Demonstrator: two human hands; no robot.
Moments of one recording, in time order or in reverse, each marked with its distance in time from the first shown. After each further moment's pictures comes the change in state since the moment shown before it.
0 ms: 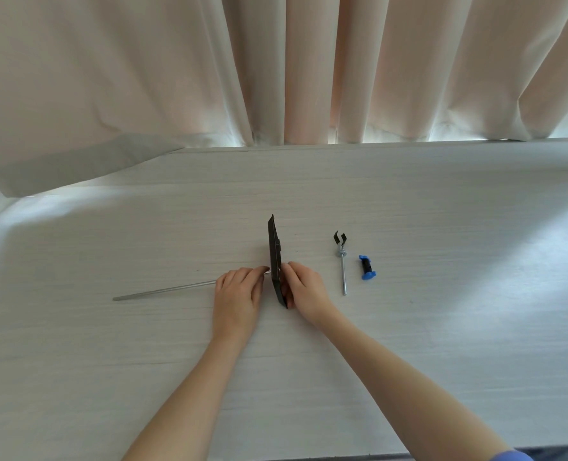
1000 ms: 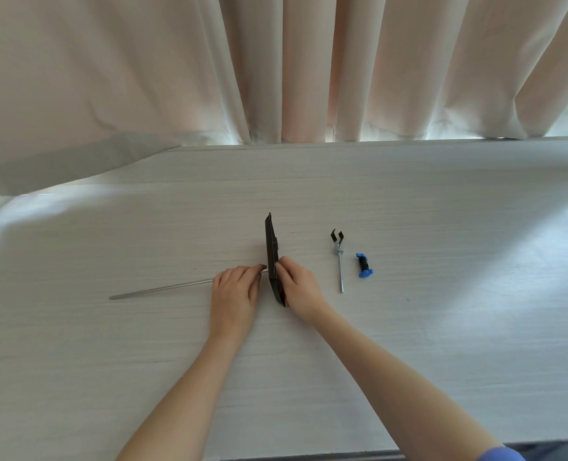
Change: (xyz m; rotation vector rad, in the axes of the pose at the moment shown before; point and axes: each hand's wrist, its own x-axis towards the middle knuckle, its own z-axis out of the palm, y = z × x) left_hand 0.000 -0.001 0.001 -0.010 -0.026 -0.033; right_hand 0.002 0.000 0.004 -0.139 0.008 -0.036
